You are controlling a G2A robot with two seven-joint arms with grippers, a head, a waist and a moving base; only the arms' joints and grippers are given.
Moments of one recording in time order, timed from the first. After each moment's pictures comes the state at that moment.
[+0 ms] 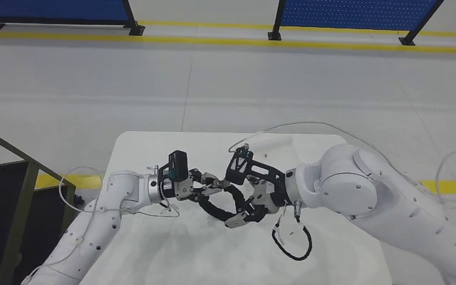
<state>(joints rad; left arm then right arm) 0.83 -1.04 -0.86 -1.37 1.15 -1.01 0.25 -0.53 -0.73 0.74 -2.10 -0.06 -0.05 1.14</state>
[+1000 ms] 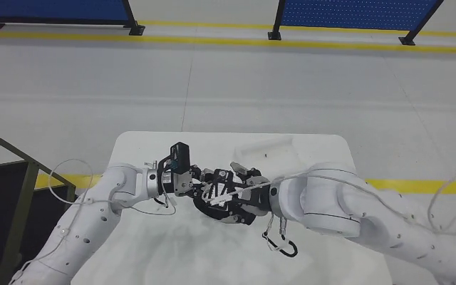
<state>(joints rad) 0.77 -1.01 -0.82 -1.39 0.90 -1.01 -0.02 -0.48 -0.79 0.61 -2.21 -0.57 -0.15 1.12</state>
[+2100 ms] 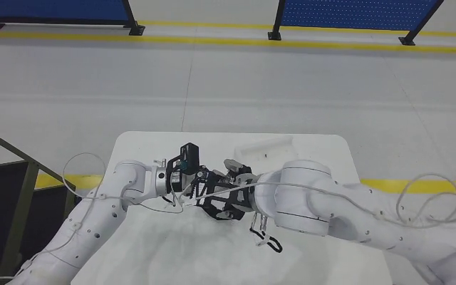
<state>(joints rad) 0.71 -1.03 -0.73 -1.36 0.97 -1.01 0.09 -0.37 -0.93 0.53 -2.14 -0.66 -0.09 1.31</state>
